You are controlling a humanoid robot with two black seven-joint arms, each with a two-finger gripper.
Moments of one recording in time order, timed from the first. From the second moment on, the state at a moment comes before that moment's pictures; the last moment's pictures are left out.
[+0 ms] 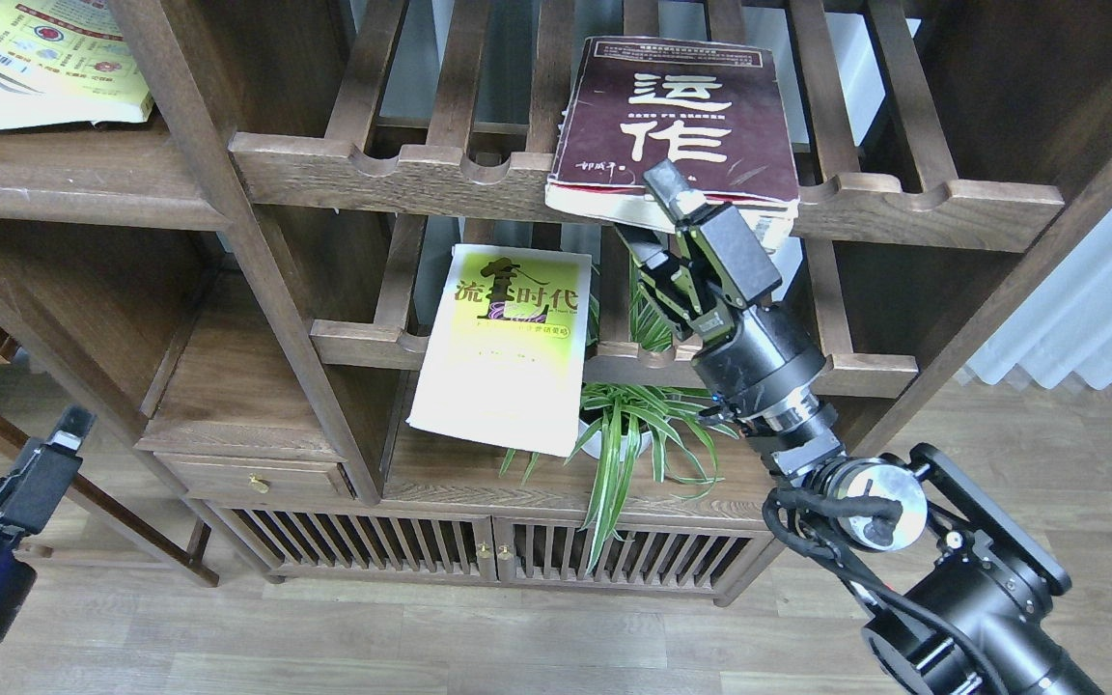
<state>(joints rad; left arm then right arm) 0.33 0.27 -1.63 -1.40 0.33 -0.49 -0.03 0.21 -0.19 1.04 1.62 0.25 0.36 0.03</state>
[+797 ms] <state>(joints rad) 0.33 0.27 -1.63 -1.39 0.33 -0.49 -0.03 0.19 -0.18 1.06 1.61 0.25 0.36 0.07</state>
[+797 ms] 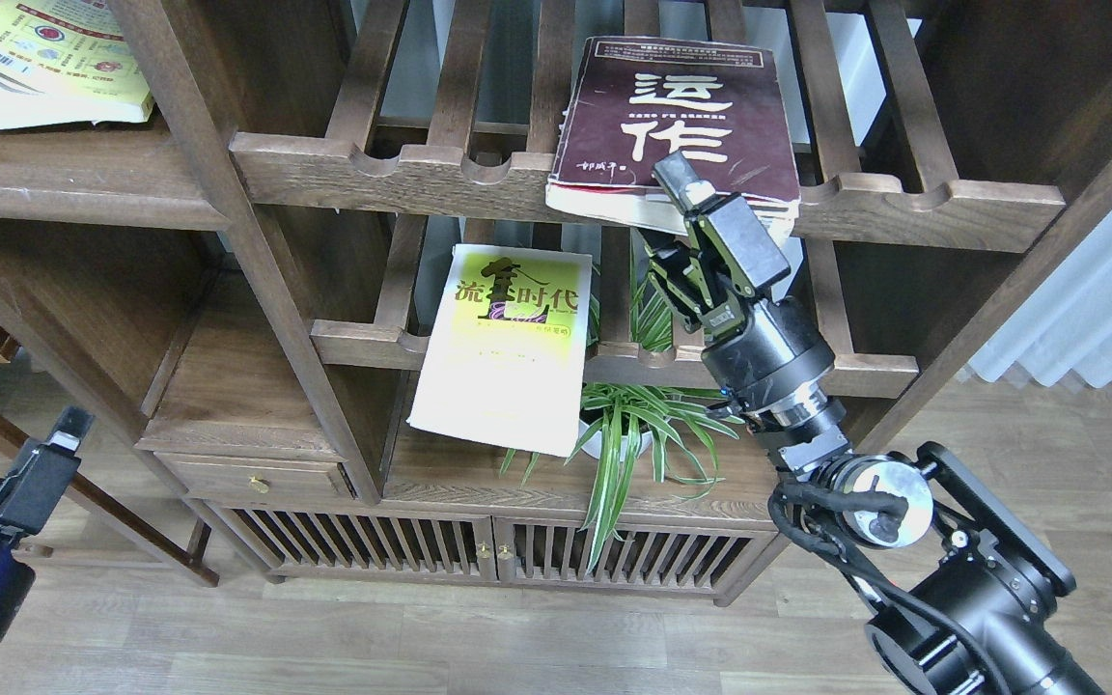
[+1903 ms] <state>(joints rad) 0.33 0.27 -1.64 -1.39 0.33 -0.49 -0.04 0.00 -0.19 1.14 1.62 0.25 0.57 0.16</state>
